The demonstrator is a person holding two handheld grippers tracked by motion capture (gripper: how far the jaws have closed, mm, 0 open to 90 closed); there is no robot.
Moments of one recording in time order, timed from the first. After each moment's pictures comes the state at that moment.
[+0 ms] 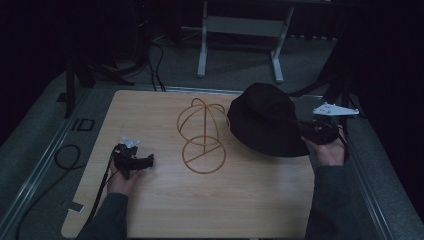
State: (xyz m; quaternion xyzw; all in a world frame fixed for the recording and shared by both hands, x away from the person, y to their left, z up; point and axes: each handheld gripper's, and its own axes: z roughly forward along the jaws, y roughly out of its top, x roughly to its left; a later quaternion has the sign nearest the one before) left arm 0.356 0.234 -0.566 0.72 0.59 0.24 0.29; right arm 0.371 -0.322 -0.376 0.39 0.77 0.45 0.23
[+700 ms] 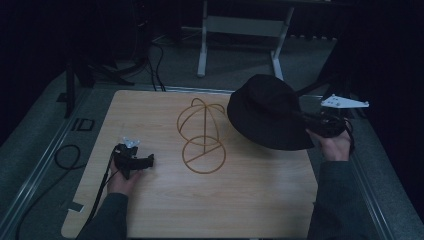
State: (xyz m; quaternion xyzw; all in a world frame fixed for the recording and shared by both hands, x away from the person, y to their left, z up) left arm 0.356 0.234 -0.566 0.72 0.59 0.24 0.29; right arm 0.377 -0.331 -0.355 0.37 0.76 0.48 0.22
